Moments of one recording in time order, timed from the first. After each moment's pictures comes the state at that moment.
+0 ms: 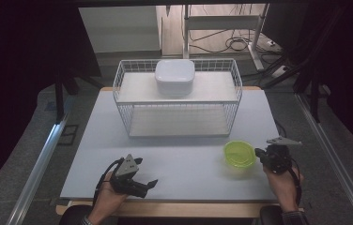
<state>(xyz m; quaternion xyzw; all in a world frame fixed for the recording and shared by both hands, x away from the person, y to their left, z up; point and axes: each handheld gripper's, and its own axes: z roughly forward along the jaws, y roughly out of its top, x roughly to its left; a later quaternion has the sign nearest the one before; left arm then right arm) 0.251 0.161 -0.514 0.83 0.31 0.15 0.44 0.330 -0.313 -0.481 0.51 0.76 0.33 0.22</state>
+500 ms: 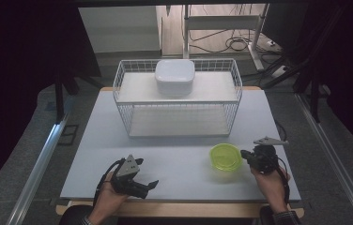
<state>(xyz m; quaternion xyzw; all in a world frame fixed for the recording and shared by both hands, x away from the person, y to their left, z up) 0.250 0.159 -0.514 0.83 0.31 0.15 0.43 0.328 -0.277 -0.485 0.49 0.78 0.36 0.17</state>
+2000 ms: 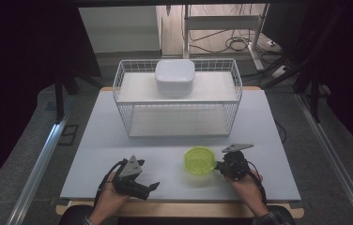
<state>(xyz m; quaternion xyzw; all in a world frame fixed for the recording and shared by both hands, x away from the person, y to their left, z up) 0.251 0.154 -0.518 0.84 0.30 0.15 0.42 0.322 -0.203 -0.509 0.41 0.84 0.35 0.08</state>
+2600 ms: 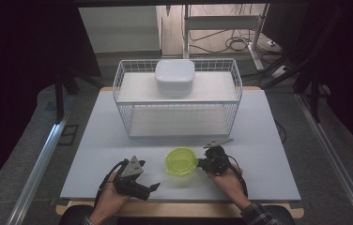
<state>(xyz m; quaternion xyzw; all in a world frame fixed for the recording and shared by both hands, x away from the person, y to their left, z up) 0.252 0.153 -0.520 0.85 0.30 0.14 0.41 0.339 -0.152 -0.516 0.37 0.85 0.37 0.03</state>
